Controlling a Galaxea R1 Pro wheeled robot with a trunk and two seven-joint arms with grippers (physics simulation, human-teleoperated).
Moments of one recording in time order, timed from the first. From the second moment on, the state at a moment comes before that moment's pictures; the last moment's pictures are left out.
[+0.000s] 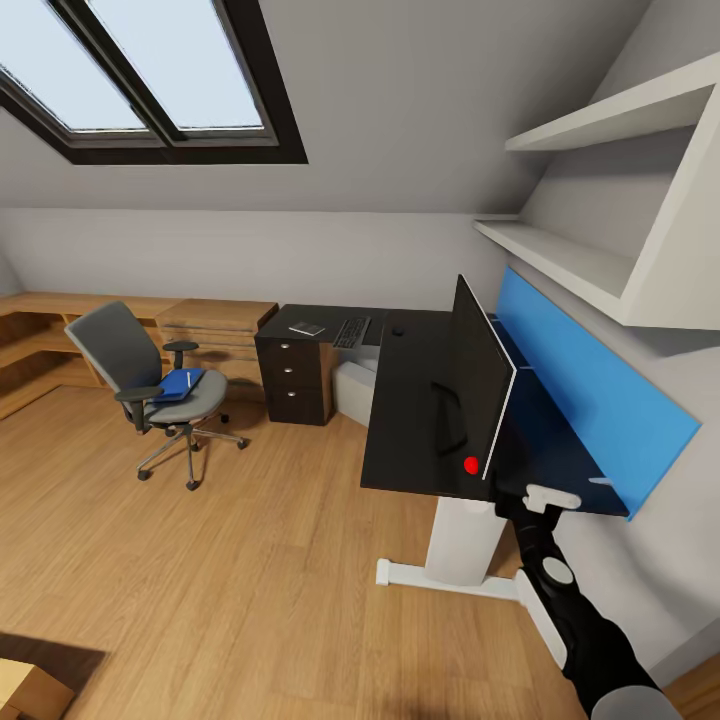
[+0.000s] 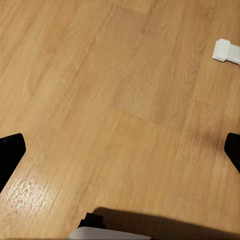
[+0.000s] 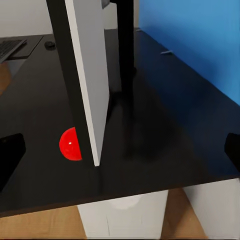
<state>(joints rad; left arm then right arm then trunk) -0.11 -0.01 -0.08 -0.40 0.27 -0.39 0.07 -0.46 -0.10 0.06 -0.97 -0.21 -0.16 -0.24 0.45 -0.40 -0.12</state>
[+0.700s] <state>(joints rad) -0.11 -0.01 -0.09 -0.37 0.27 -0.38 0.07 -0.46 0.01 0.11 -0.40 -0.21 -0.48 -0.24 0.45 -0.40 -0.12</state>
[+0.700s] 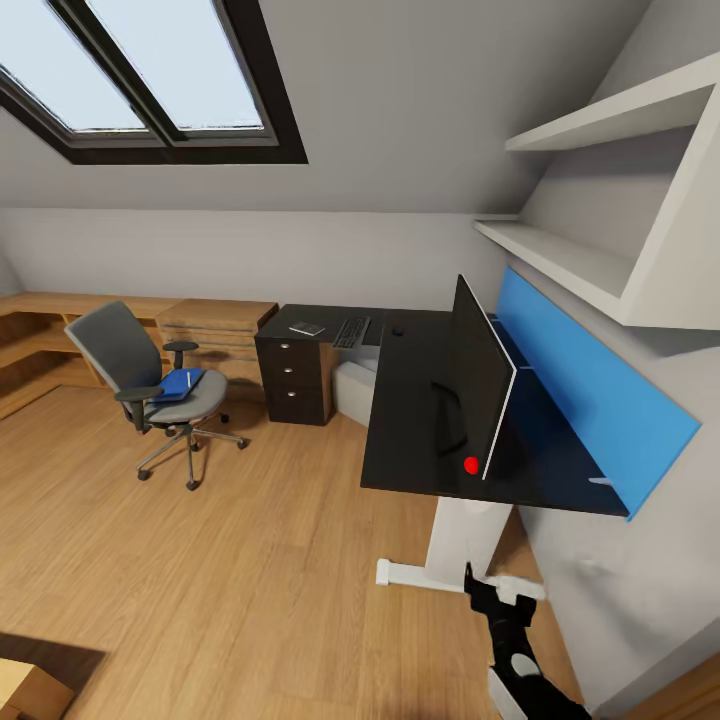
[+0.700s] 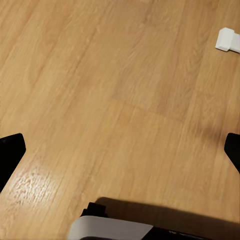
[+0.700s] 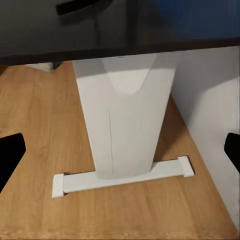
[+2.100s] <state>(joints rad) -0.11 -0.01 -0.08 -0.31 0.34 -0.39 0.07 -0.46 0.03 0.10 0.02 -0.22 -0.59 -0.11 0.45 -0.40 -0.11</state>
